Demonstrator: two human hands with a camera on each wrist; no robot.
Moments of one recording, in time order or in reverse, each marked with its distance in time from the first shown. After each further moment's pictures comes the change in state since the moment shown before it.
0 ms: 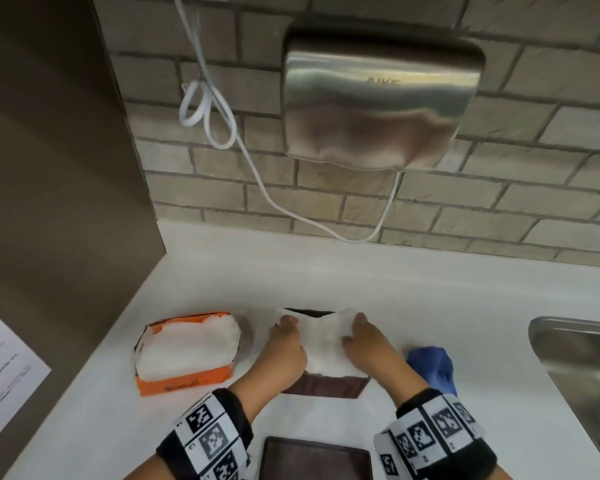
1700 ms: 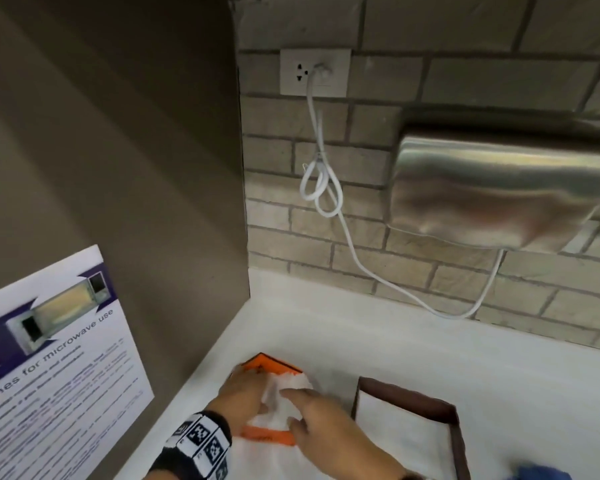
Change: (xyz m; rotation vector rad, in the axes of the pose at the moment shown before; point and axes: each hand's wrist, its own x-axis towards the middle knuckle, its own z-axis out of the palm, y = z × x) left_hand 0.053 -0.191 -0.094 0.079 0.118 -0.156; right_hand -0.021 -0.131 0.075 -0.180 -0.234 -0.685
